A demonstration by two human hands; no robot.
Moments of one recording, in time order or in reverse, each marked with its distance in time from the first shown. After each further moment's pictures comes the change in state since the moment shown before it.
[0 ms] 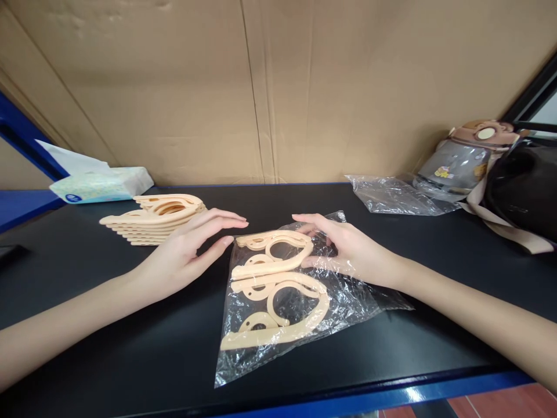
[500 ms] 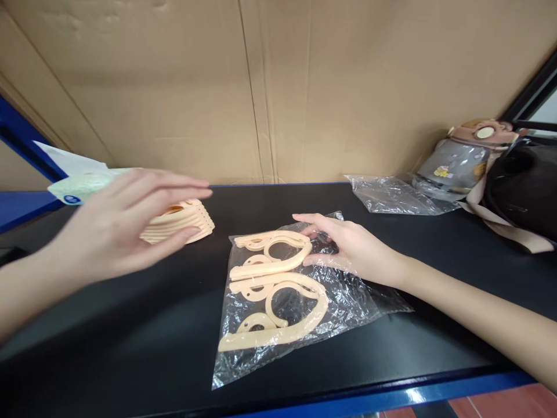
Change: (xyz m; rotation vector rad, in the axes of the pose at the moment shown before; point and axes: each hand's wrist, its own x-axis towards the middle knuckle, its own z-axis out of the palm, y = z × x) left_hand 0.008 -0.003 -0.057 0.538 0.100 0.304; right_hand -0.001 0.003 0.000 -0.075 0.029 0.004
